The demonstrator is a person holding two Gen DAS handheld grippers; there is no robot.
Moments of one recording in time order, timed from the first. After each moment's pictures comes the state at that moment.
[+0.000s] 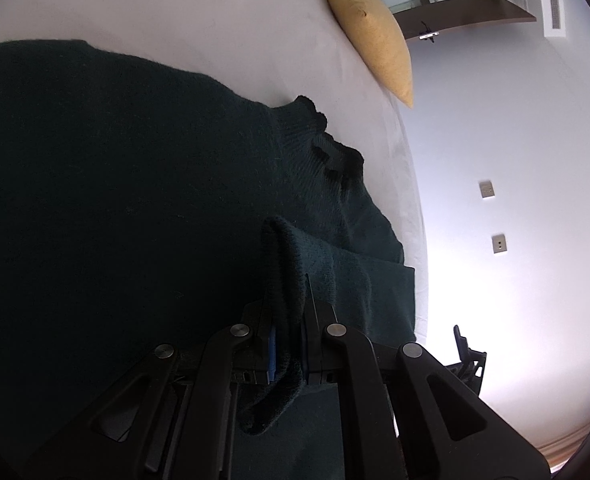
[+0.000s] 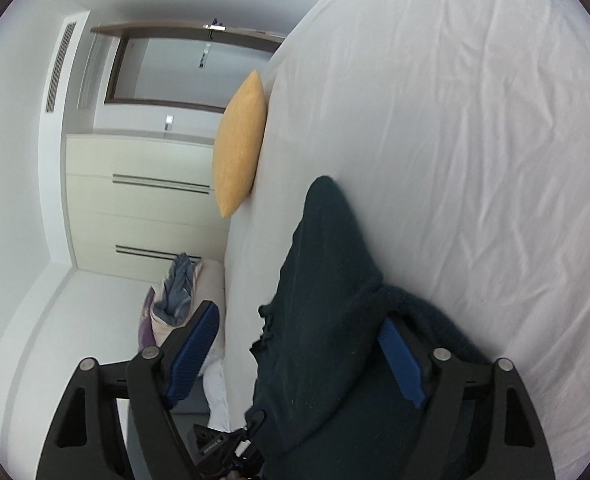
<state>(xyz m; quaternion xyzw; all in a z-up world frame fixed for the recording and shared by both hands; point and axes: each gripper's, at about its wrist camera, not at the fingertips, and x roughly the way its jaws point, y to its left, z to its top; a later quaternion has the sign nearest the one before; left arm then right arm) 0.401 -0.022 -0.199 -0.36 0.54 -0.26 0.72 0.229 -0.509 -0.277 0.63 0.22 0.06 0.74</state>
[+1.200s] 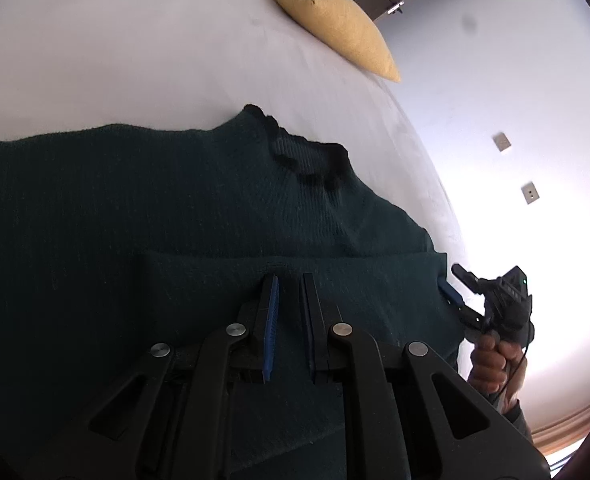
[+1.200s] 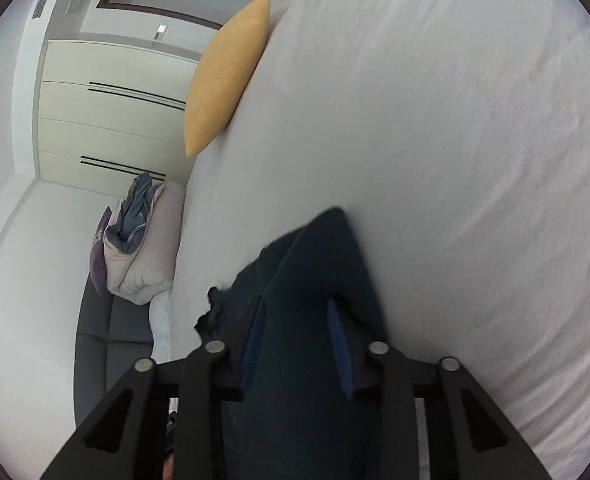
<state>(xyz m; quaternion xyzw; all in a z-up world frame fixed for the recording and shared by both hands) 0.418 -0.063 -0.181 -0.24 0.50 -0.27 0.79 0.328 -0.529 -0.281 0.51 0.37 0.11 0.77</state>
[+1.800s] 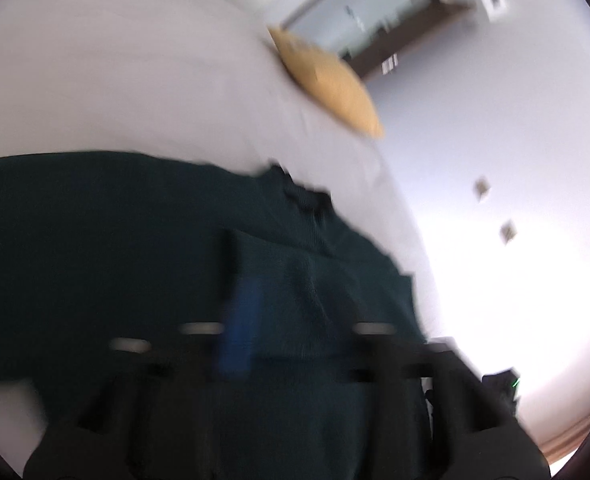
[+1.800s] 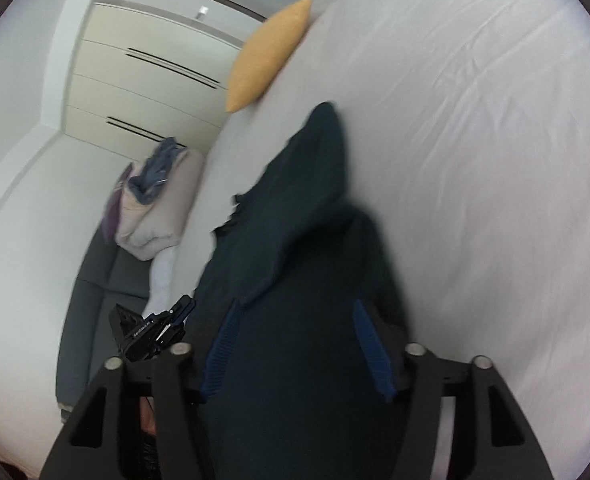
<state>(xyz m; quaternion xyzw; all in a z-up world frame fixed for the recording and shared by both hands) 0.323 0.044 -0.127 -0.32 0.40 -0.24 0.82 0.145 -0.476 -0.251 0.44 0.36 0.16 0.81</state>
